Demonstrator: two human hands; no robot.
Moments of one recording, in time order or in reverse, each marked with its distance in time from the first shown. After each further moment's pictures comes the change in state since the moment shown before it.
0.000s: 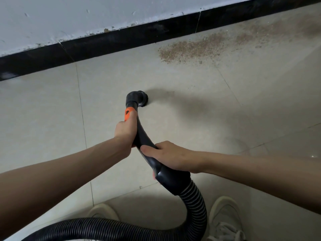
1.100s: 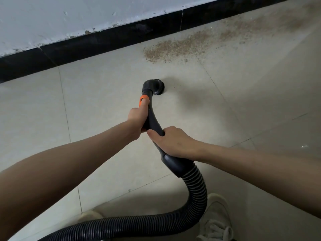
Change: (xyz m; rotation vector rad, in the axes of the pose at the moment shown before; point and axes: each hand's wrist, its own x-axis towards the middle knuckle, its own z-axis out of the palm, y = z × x) left_hand 0.018 0.025 0.075 0.003 -0.234 0.056; right_hand 0.008 0.028 -0.040 -0.171 0.379 0.053
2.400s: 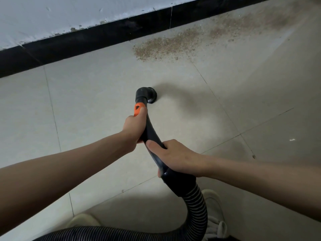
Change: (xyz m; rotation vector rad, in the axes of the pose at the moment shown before) left_hand -0.028 -0.019 0.008 0.123 0.021 0.013; right_hand -0.042 0.014 0.002 0.232 -0.119 0.050
